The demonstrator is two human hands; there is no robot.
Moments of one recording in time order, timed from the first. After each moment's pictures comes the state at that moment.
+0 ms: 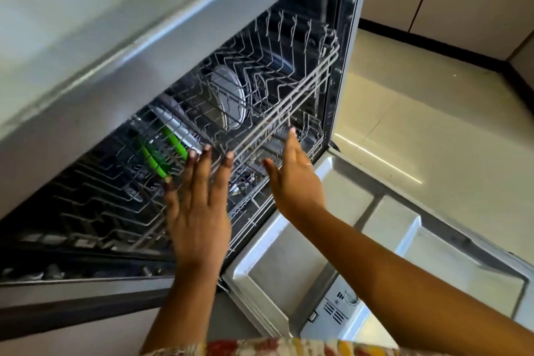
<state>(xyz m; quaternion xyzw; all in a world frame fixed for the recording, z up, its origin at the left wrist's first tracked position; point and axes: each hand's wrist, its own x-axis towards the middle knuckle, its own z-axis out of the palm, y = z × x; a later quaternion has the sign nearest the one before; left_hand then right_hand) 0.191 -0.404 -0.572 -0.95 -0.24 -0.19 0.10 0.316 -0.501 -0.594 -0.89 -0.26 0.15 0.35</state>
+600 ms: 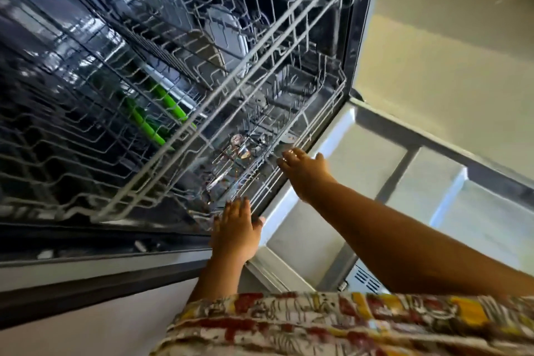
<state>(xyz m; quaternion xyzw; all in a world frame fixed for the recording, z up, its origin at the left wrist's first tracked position) 0.154 -0.389 -0.740 -0.89 -0.34 0.26 -0.13 0.311 -0.481 -0.740 -0.85 -0.46 0.22 -0.09</state>
